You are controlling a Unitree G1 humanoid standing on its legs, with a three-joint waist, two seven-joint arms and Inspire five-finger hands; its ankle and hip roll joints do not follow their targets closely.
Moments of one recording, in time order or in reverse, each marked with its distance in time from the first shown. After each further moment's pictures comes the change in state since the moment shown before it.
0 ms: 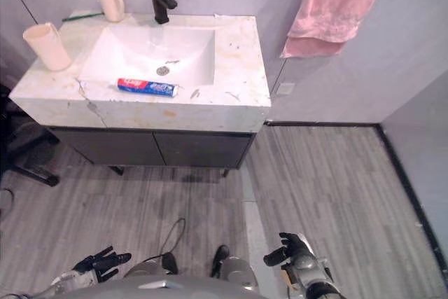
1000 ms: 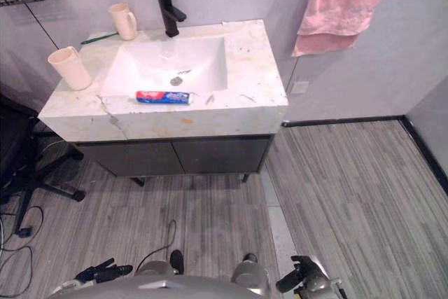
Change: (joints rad) left arm 0.002 0.009 0.037 0.039 0.087 -0.007 -0.033; right arm 0.076 -0.014 0.010 -0.030 -0.040 0.000 0.019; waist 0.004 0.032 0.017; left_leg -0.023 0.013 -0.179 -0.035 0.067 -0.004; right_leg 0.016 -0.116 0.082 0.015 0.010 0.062
